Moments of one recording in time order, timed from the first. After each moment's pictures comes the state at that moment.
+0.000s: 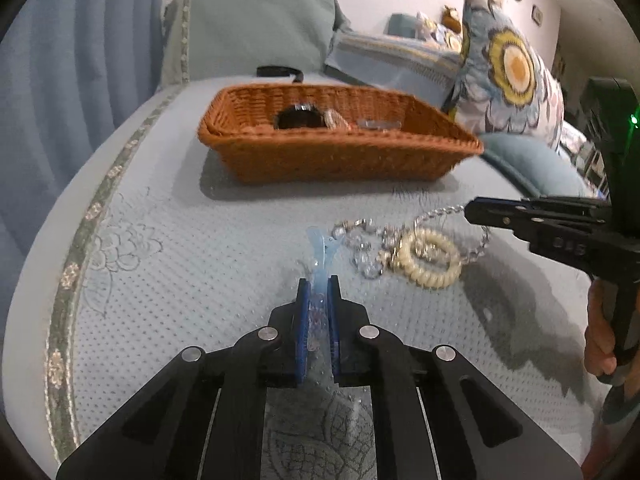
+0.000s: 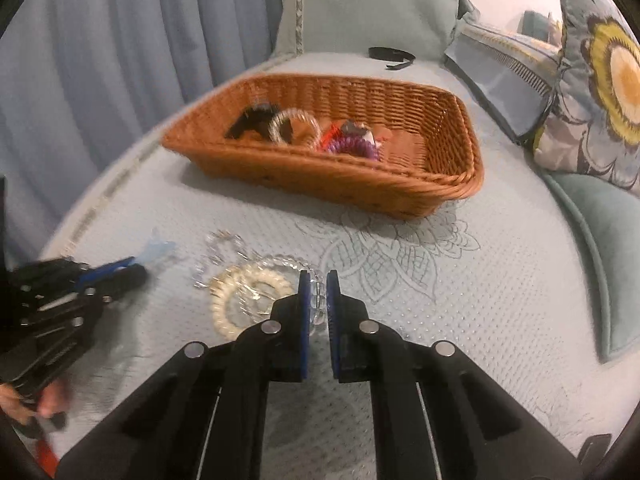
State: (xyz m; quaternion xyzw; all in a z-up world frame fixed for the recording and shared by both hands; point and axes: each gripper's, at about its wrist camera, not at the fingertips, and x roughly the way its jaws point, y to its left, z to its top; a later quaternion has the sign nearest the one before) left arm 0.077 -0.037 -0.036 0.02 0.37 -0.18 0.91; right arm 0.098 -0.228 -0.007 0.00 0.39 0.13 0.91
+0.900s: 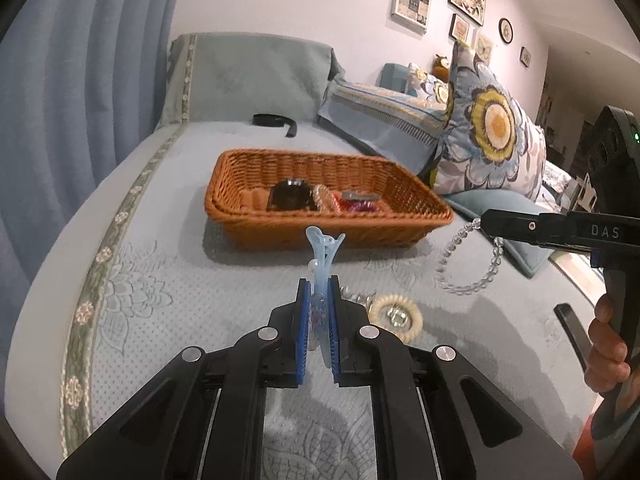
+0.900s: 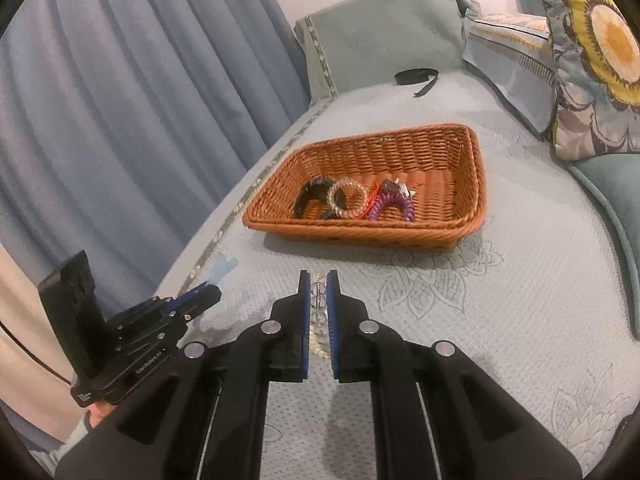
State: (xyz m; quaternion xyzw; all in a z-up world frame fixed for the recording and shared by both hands) left arm 0.066 -0.029 0.009 -0.02 0.29 -0.20 0.94; right arm 0.073 -0.257 0.056 0.13 0.34 0.21 0.91
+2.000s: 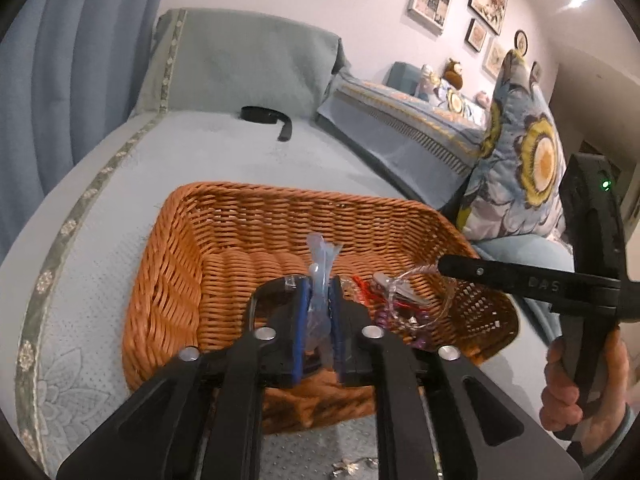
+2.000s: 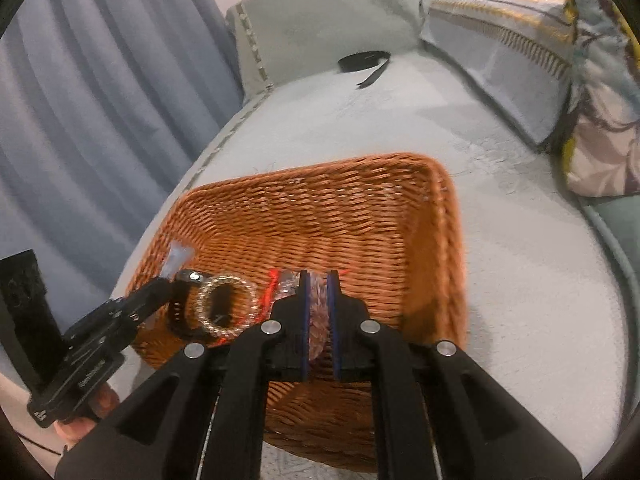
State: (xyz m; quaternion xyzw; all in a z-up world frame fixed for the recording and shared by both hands) left arm 0.223 -0.061 0.003 -0.06 0.31 -0.23 0.92; right arm 0.235 -0.280 0.022 0.13 0.39 0.12 0.91
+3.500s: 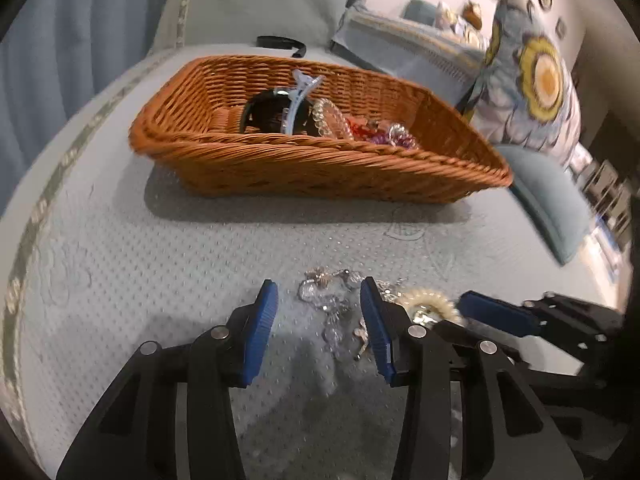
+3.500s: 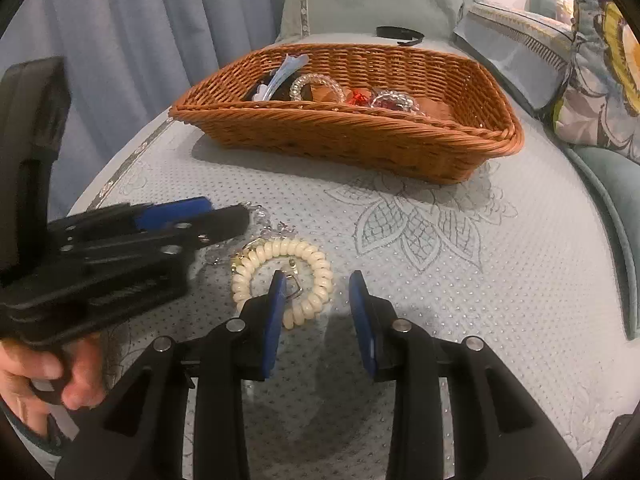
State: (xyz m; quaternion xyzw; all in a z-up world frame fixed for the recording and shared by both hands) left arm 0.146 -0.084 -0.050 -0.01 0.42 -0.18 0.89; right arm 0.101 -0.203 -0.035 -0.01 0.42 0.12 0.90
